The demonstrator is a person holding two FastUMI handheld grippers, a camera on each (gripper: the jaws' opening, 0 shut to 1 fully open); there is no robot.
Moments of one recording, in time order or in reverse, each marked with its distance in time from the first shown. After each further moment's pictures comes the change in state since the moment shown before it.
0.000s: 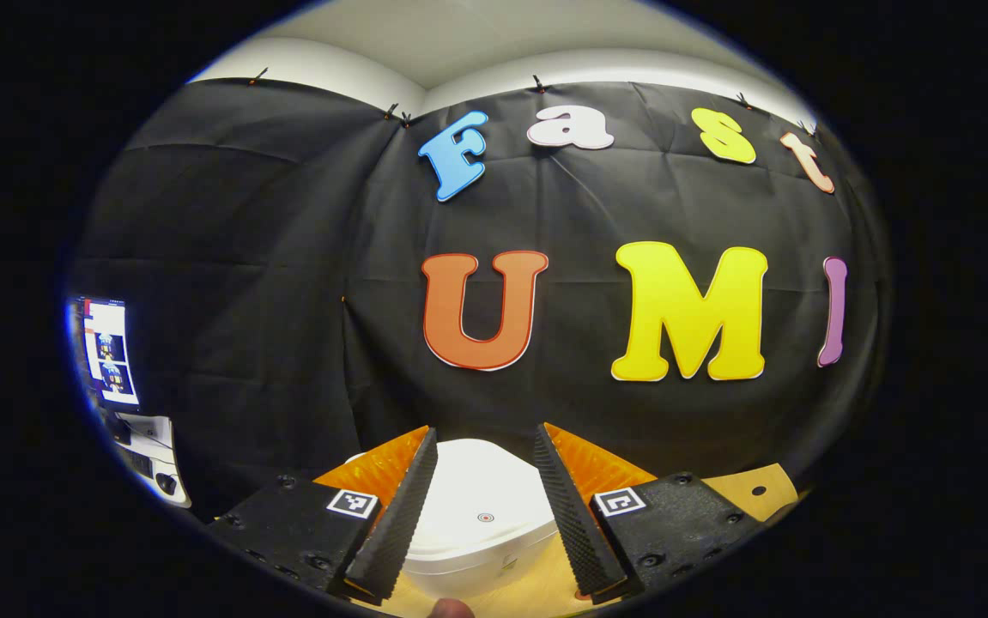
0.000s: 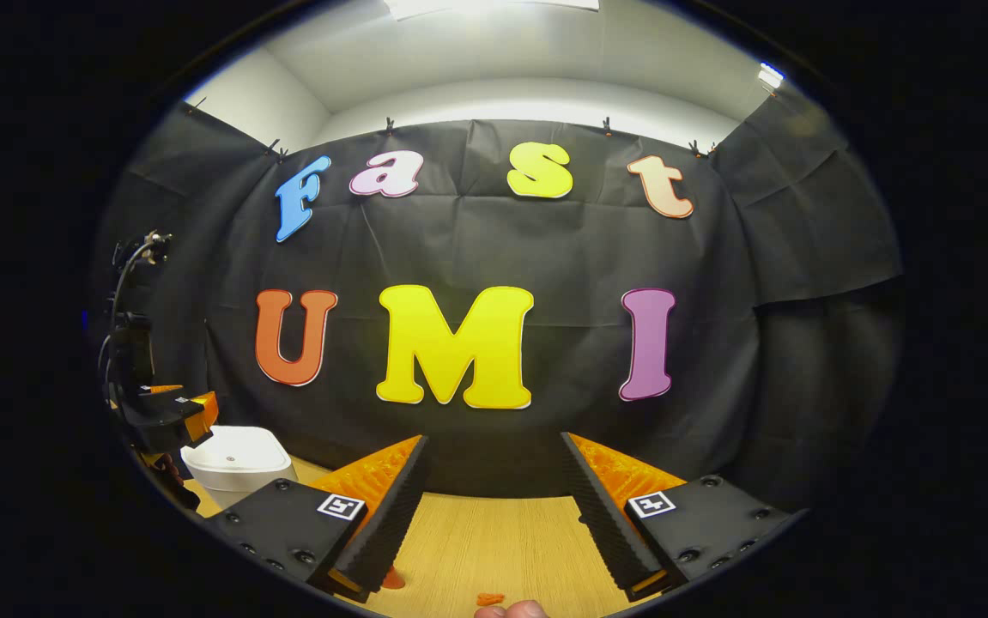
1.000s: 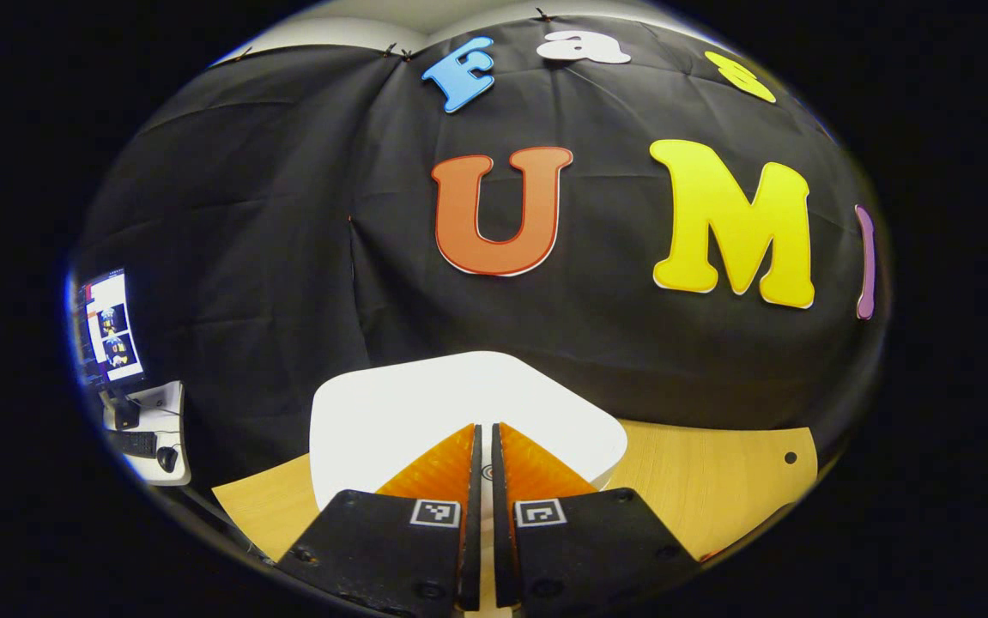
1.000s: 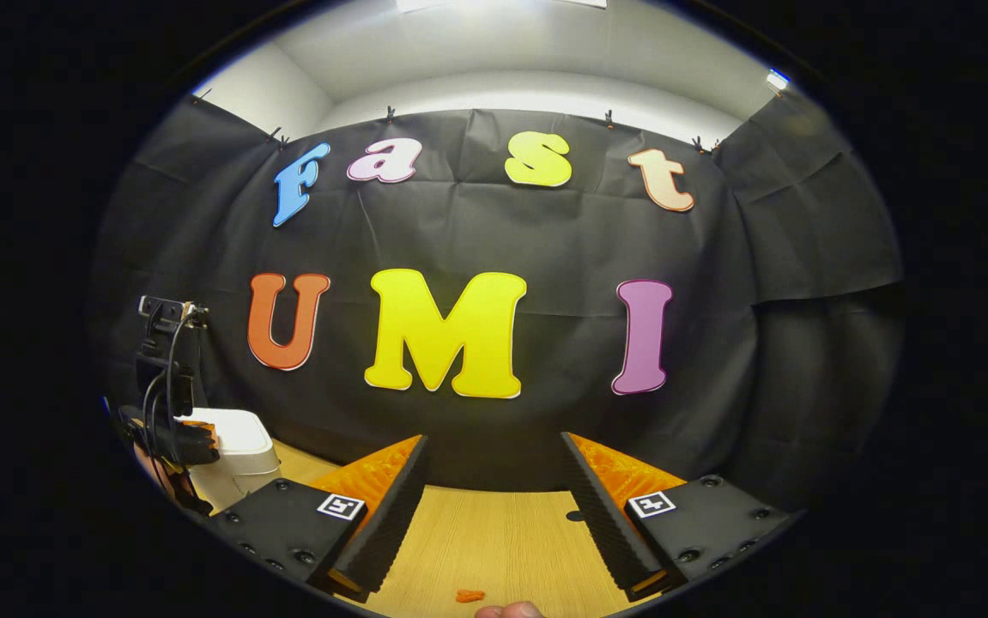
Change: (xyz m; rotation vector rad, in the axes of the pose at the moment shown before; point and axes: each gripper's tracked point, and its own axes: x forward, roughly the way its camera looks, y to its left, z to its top) left arm 0.037 0.004 -0.097 0.028 0.261 0.077; right arm 0.011 -0.021 -0.019 -0.022 0.036 -0.011
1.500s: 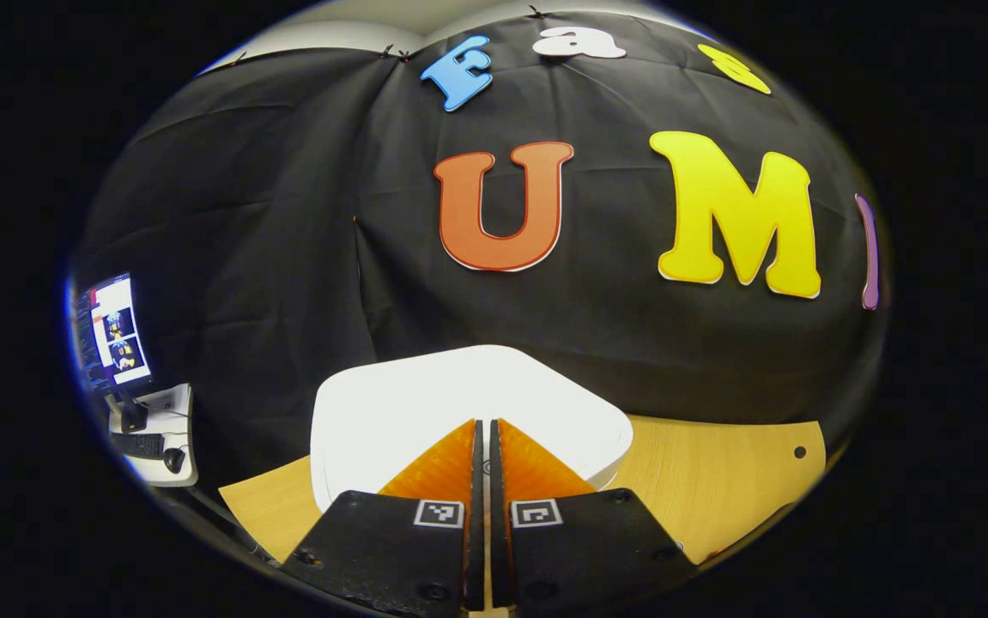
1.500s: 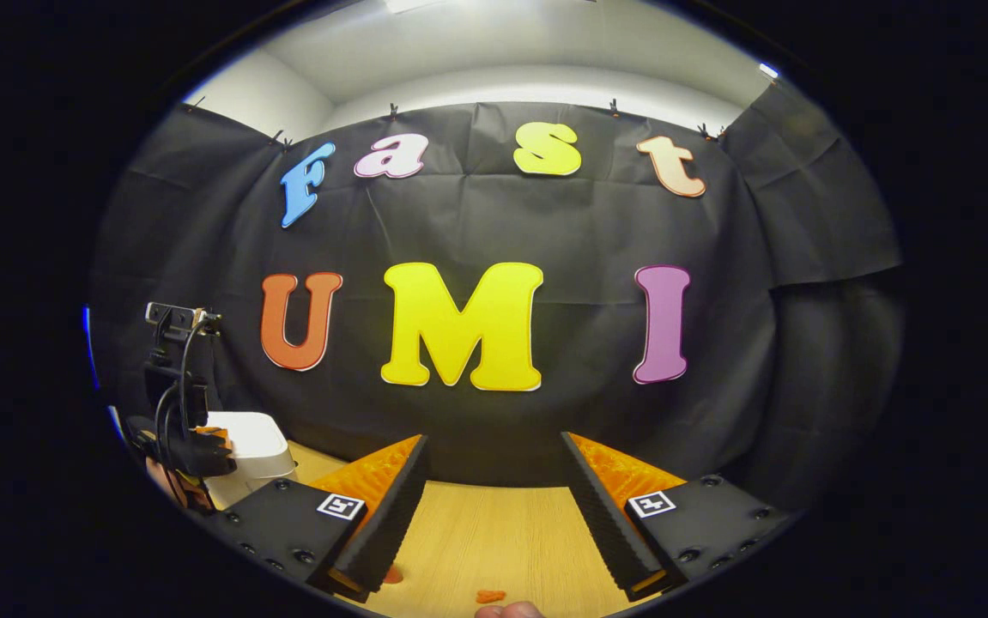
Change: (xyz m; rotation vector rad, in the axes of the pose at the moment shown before) left arm 0.001 0.002 -0.002 0.012 -0.017 0.020; right arm 0.009 0.023 -0.011 0.019 0.014 0.059
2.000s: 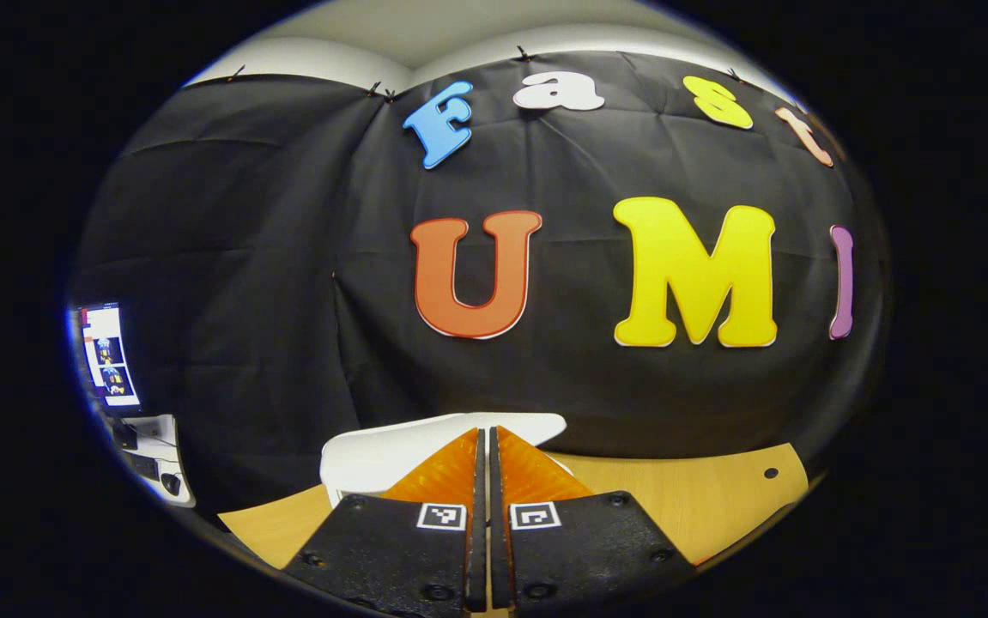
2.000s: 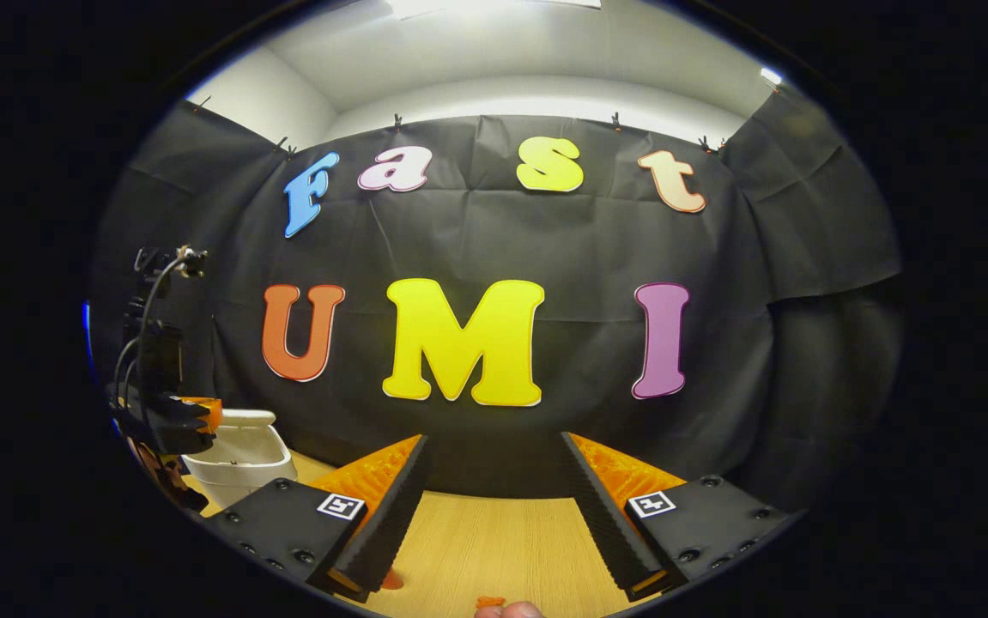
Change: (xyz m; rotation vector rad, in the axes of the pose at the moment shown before) left arm -0.047 -0.018 0.081 0.004 -0.176 -0.119; right arm -0.008 -0.002 0.019 0.010 -0.050 -0.019
